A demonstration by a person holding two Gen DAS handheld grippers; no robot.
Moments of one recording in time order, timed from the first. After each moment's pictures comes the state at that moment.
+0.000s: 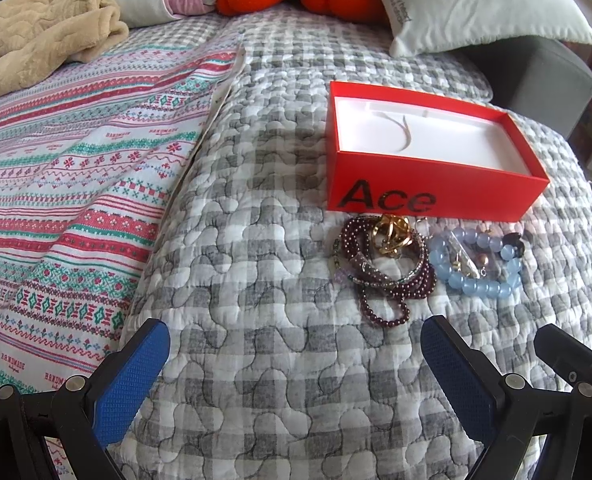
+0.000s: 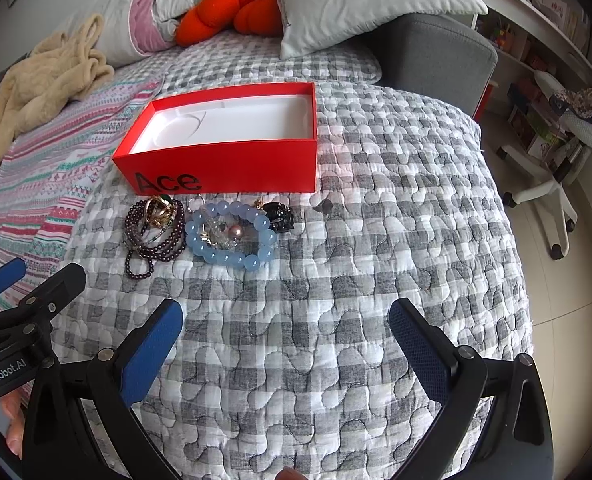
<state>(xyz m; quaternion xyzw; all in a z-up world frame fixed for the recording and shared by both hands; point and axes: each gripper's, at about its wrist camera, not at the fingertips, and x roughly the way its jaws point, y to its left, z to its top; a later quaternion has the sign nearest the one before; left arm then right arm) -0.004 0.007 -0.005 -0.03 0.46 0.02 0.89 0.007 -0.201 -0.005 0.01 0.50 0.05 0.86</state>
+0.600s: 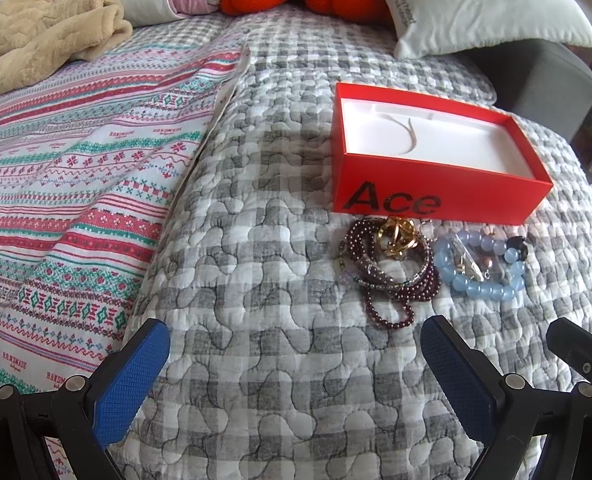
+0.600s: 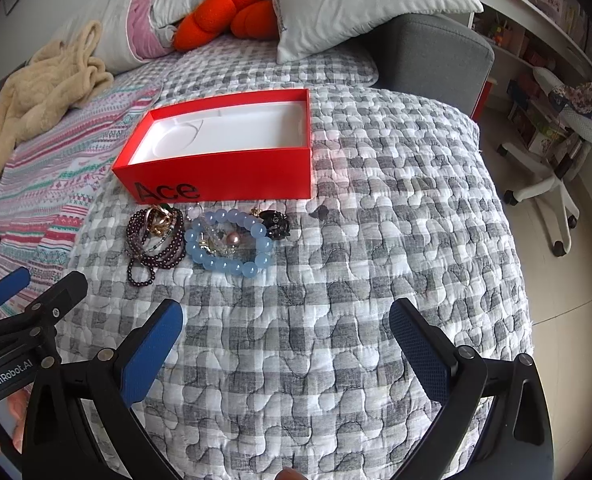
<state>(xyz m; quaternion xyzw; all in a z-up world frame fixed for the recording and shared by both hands) -0.002 0.010 -0.004 -0.03 0.46 0.02 0.89 0.008 -0.206 0.000 0.02 0.50 0.05 0.86</state>
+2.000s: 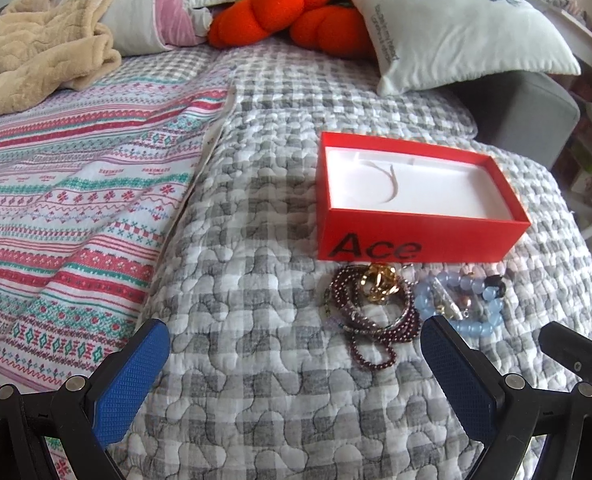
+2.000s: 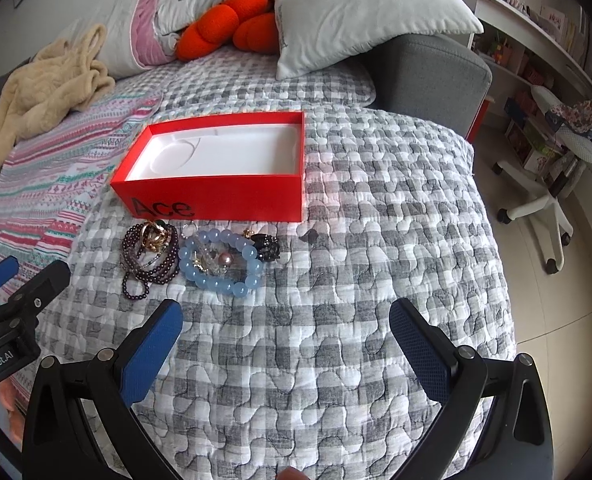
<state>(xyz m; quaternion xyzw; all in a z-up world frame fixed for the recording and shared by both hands) 0.009 0.013 0.016 -0.04 0.42 -0.01 0.90 0.015 -0.208 0.014 -0.01 0.48 0.04 0.87</state>
